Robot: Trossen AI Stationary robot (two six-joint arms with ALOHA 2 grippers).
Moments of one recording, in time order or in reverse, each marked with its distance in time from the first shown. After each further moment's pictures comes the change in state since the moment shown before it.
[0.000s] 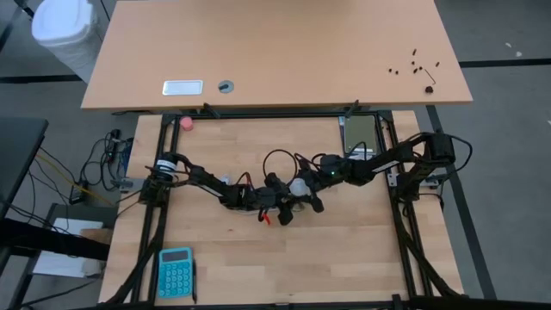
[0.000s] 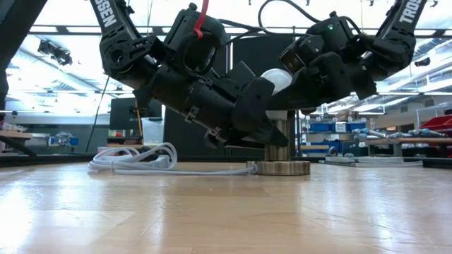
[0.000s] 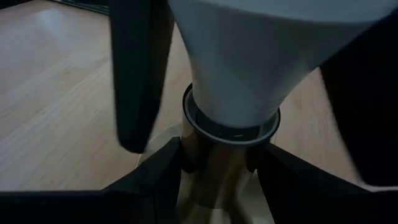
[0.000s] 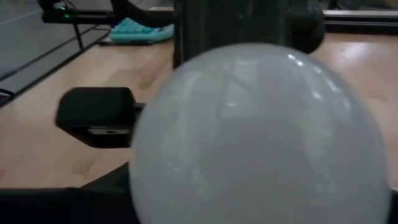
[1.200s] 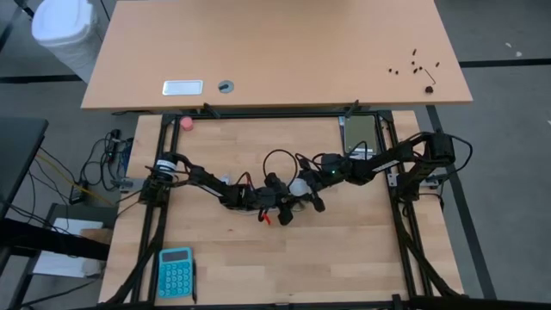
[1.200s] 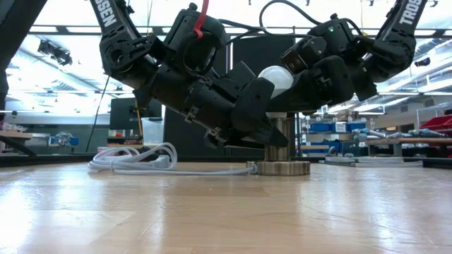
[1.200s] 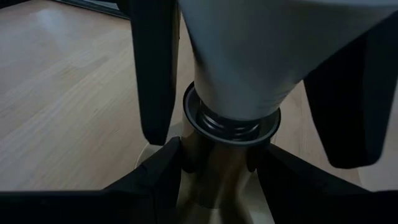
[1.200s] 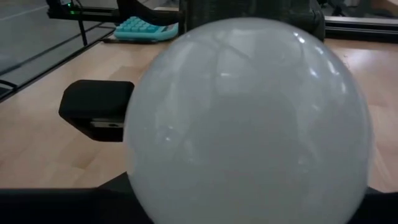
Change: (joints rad) left arm 0.000 0.000 0.000 -0.009 0.000 -0.001; right arm -0.013 0.000 -0.012 0.018 -0.030 -0.039
